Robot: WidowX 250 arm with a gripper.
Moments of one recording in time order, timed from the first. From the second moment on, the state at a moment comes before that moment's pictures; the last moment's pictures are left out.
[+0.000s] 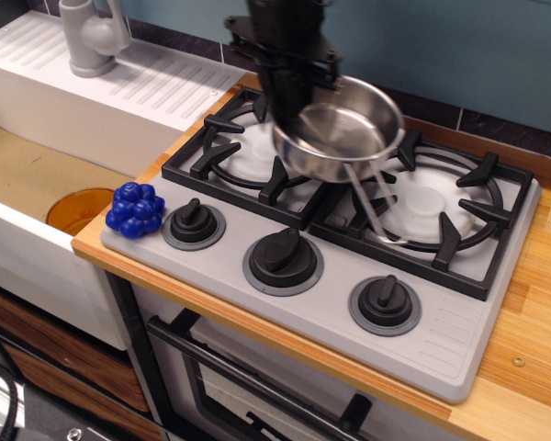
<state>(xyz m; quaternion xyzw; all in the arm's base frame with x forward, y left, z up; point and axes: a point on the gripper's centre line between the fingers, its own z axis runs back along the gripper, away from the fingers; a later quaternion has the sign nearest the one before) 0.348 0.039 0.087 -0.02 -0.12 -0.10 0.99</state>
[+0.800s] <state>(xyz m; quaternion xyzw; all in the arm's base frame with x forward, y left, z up) 0.358 0.096 0.077 -0.06 -0.16 -0.15 0.97</state>
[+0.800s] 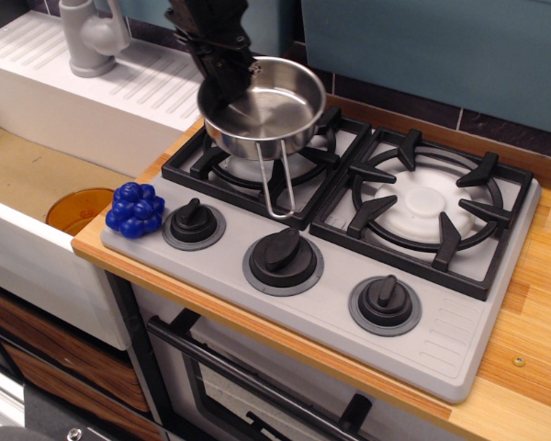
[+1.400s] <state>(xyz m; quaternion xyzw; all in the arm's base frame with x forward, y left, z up) 0.370 0.100 0.074 -0.05 -0.16 -0.15 0.97</state>
